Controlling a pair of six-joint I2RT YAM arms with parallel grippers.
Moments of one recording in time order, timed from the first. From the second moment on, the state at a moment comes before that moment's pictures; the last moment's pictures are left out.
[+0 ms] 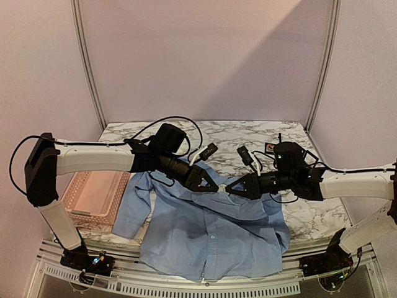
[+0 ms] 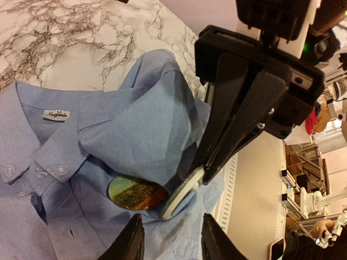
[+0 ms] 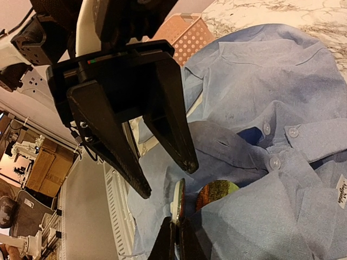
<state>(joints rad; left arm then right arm) -0.85 1.74 1.21 -0.20 0.73 -0.30 0.77 1.34 0.69 0.22 -0.61 0.52</state>
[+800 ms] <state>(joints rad) -0.85 1.78 1.20 -0.13 0.82 -0.35 0.73 1.40 0.69 0.27 -0.76 0.53</state>
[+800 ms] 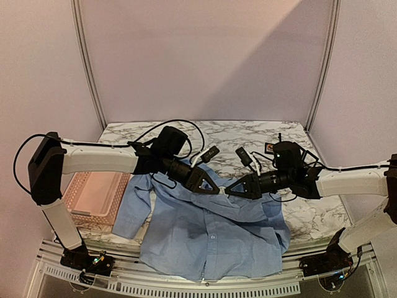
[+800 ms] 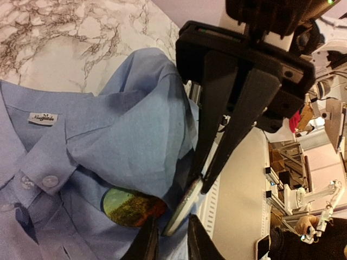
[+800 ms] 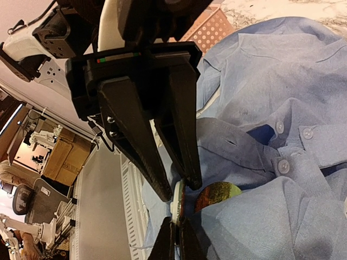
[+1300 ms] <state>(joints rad) -0.85 1.79 1.19 -0.11 0.88 -0.37 0.72 1.41 0.69 0.29 -0.81 0.54</state>
